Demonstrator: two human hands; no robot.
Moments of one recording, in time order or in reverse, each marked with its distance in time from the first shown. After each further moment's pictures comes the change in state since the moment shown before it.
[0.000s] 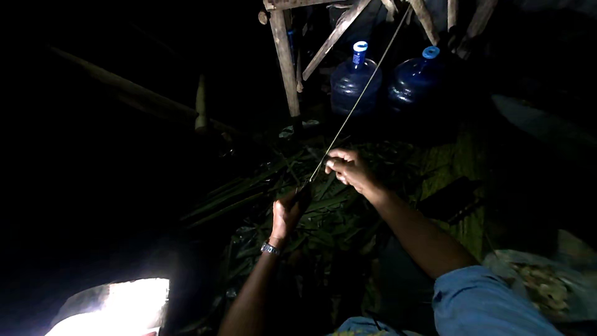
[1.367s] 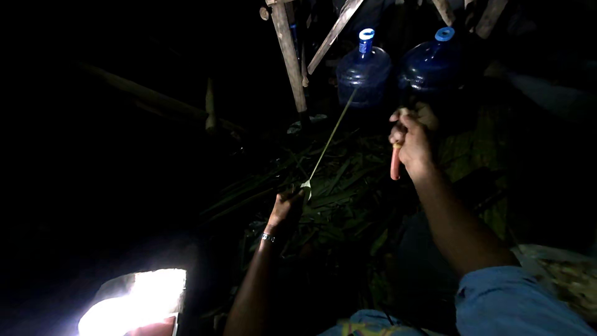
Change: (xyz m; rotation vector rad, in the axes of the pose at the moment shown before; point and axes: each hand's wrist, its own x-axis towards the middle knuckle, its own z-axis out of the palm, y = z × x) left_hand 0.004 0.008 -0.022 -0.414 -0.128 -0.422; right_hand 0.006 -0.019 -0.077 0.430 0.563 -0.206
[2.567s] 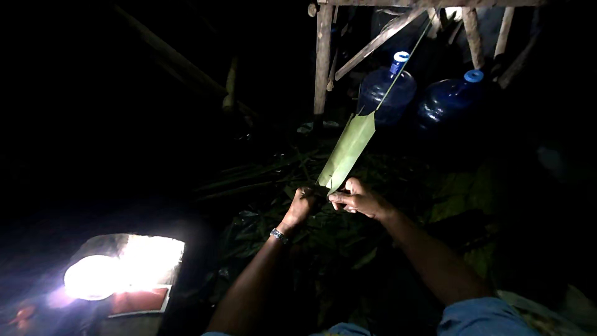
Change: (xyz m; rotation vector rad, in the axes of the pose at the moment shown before) left_hand -0.012 0.014 0.024 -0.209 -0.086 0.167; right_hand -0.081 0.044 0.060 -0.461 -0.982 0.512
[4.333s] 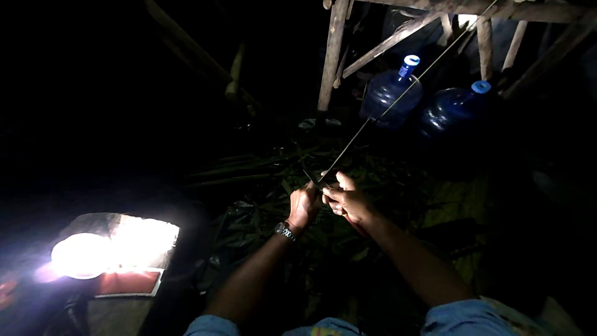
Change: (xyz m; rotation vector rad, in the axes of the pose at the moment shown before) left_hand -0.003 -0.027 0.009 0.927 0.301 0.355; right_hand 0.005 -0.004 0.039 0.291 0.200 0.124
